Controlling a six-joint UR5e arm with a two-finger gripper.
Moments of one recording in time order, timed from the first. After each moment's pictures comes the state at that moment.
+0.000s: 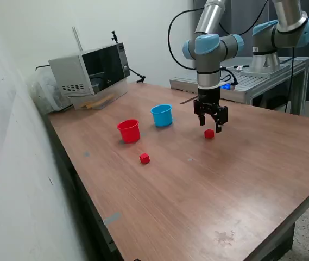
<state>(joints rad) 0.08 -0.95 1.78 -2.44 -1.61 3.25</state>
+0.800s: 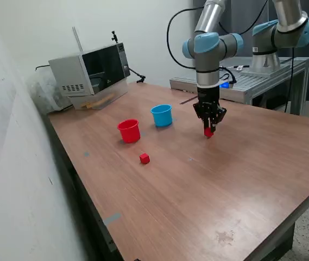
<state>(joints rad) 0.08 -0.97 1.78 -2.43 -1.61 3.16</state>
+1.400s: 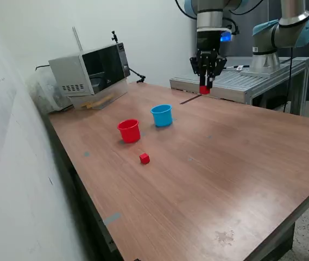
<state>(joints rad) 0.09 -1.28 1.78 -2.28 -1.61 3.14</state>
